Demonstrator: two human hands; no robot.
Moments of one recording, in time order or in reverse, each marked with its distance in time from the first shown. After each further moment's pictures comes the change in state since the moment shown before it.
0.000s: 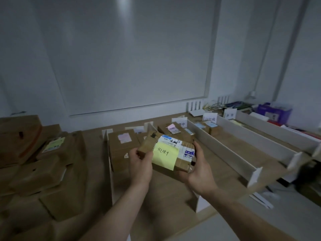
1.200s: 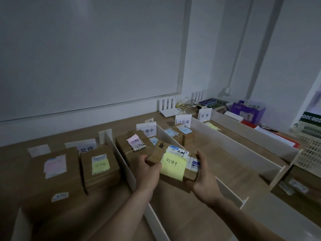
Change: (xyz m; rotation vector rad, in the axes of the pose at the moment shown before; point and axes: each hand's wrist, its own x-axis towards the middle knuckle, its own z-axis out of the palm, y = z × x) left_hand 0.167 -0.091 0.285 0.142 -0.293 -0.182; right_hand 0.223 0.189 -0.102 -0.186 0.046 0.202
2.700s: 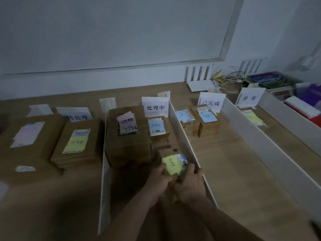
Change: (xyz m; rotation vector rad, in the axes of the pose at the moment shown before) left_hand 0.125 -0.100 0.186 0.167 -0.111 -0.451; right_hand 0.201 0.184 0.048 -0.318 -0.449 0.237
